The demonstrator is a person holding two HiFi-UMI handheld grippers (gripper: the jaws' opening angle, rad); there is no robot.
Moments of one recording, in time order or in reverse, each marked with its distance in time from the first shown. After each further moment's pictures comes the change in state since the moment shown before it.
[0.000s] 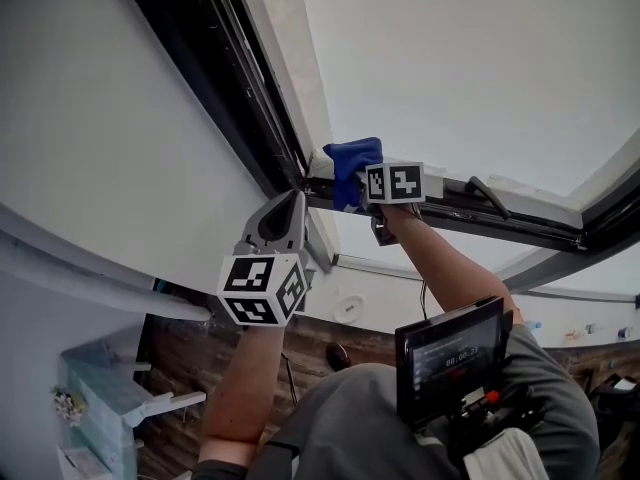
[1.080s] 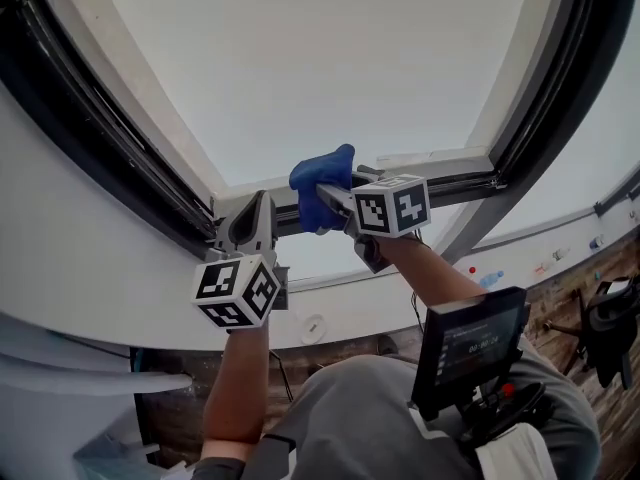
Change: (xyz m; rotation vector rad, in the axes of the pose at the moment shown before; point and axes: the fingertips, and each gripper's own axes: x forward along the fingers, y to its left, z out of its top) left arm 0.048 -0.131 0.030 -0.037 -0.097 -0.286; right arm -0.212 -0.038 0.029 0.023 -0.263 0.043
